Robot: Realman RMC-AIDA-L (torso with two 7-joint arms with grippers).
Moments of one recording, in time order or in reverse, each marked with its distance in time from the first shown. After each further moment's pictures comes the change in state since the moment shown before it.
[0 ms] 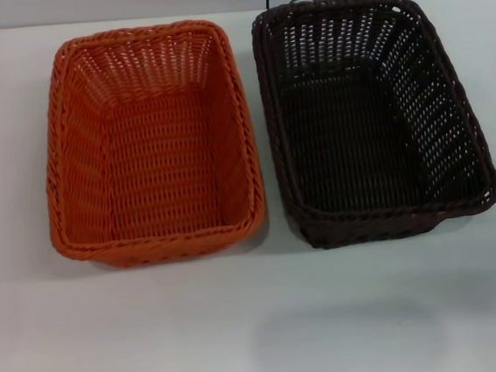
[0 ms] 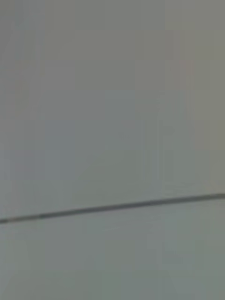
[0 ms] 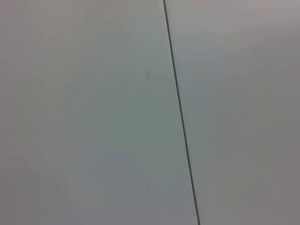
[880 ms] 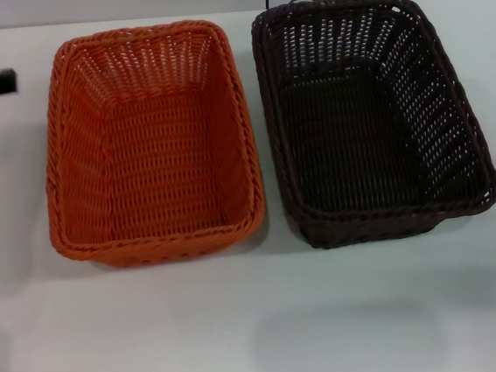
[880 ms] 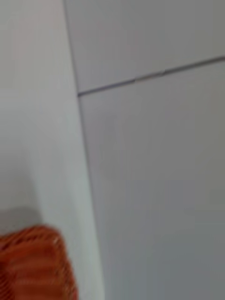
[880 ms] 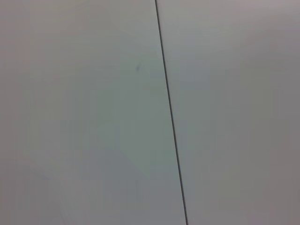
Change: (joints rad) left arm -0.207 -0.076 -0.136 0.524 -0.337 -1.318 0.393; right arm 0.009 -0.003 0.002 0.013 0.033 -0.012 0.000
